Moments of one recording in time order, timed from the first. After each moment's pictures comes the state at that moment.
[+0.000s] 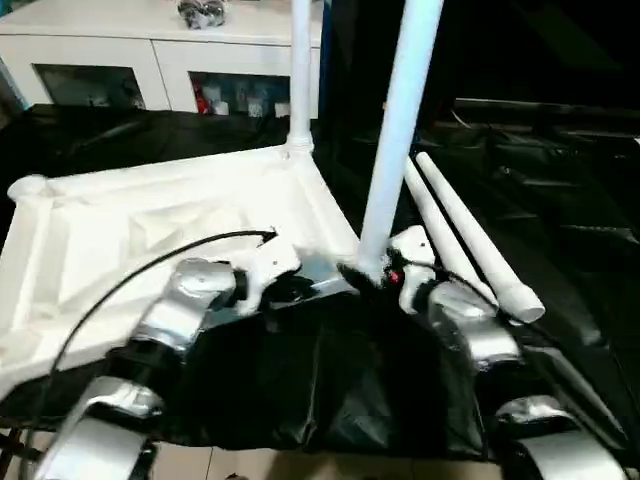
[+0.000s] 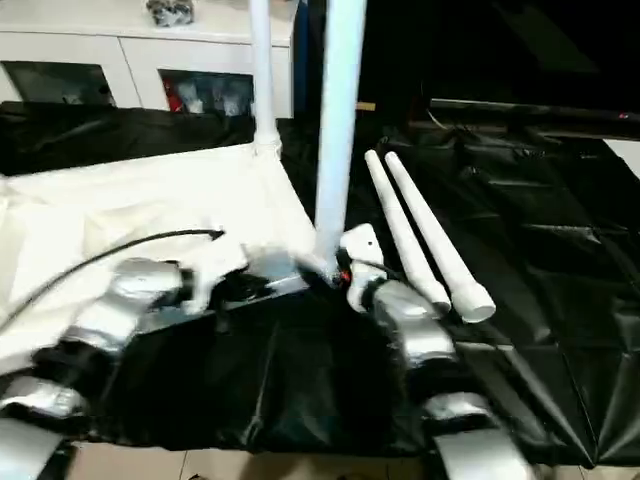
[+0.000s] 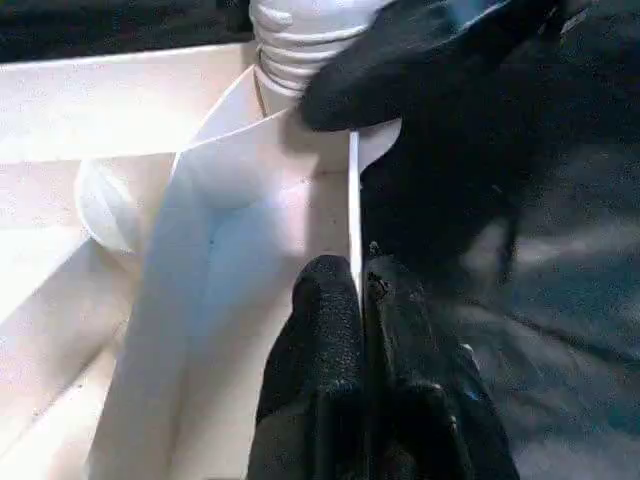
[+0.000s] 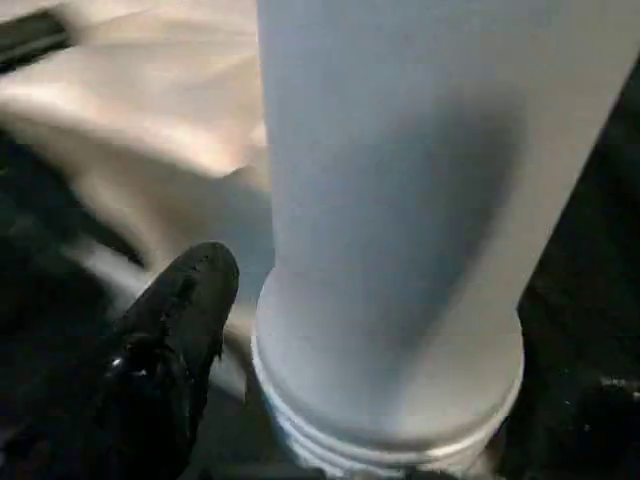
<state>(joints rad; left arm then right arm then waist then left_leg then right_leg) -0.56 0.37 -0.23 0.62 0.06 0.00 -1.11 -0.55 -0.16 0.07 0.84 0.08 -0.16 0.86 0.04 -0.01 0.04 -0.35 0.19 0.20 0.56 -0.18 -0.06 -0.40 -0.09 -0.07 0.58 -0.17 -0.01</state>
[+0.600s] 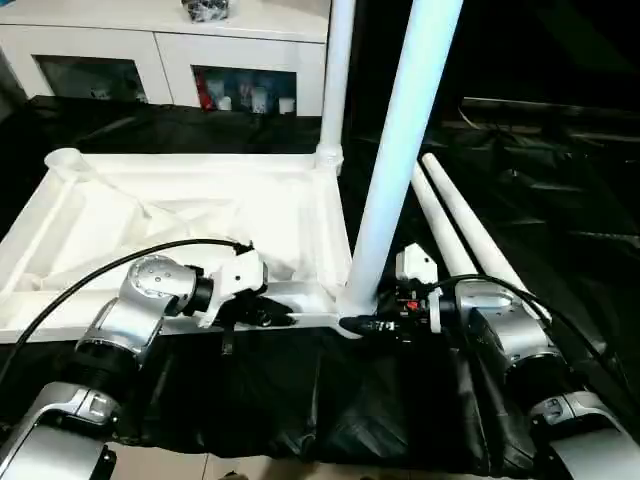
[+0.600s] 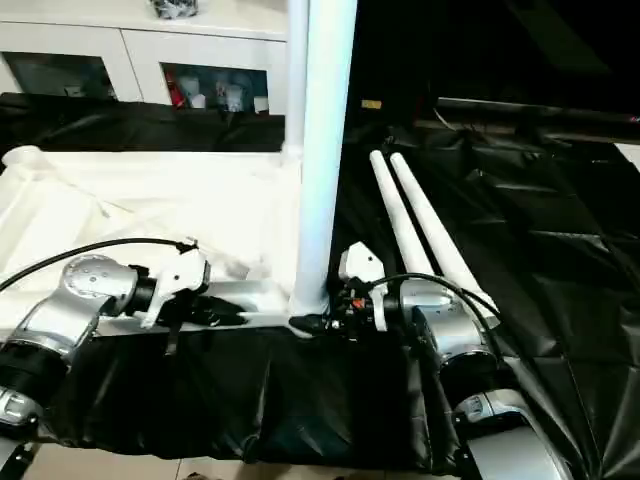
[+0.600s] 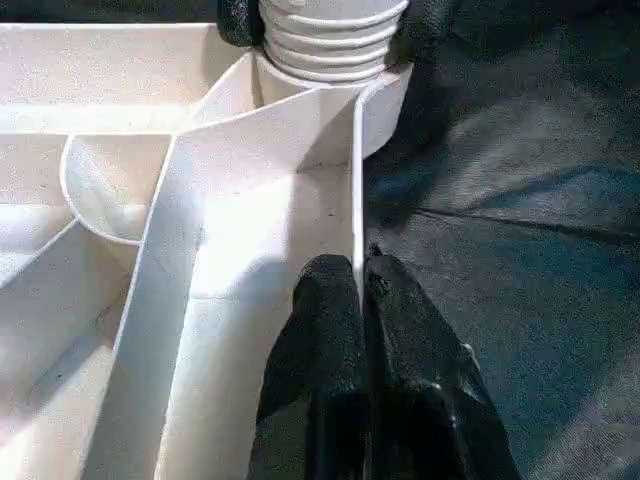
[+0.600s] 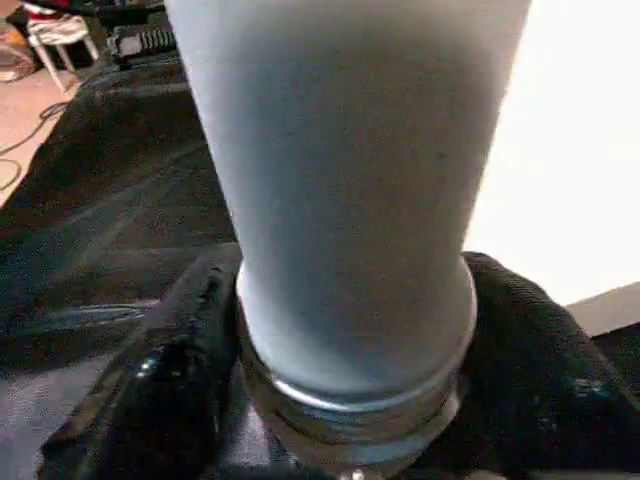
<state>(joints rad) -0.54 0.49 -0.26 0.59 0.01 -0.07 -1.36 -0.55 -0.28 0.18 0.76 0.11 -0.09 1.29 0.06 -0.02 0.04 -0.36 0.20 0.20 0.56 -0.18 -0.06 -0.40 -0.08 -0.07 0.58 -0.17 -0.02</state>
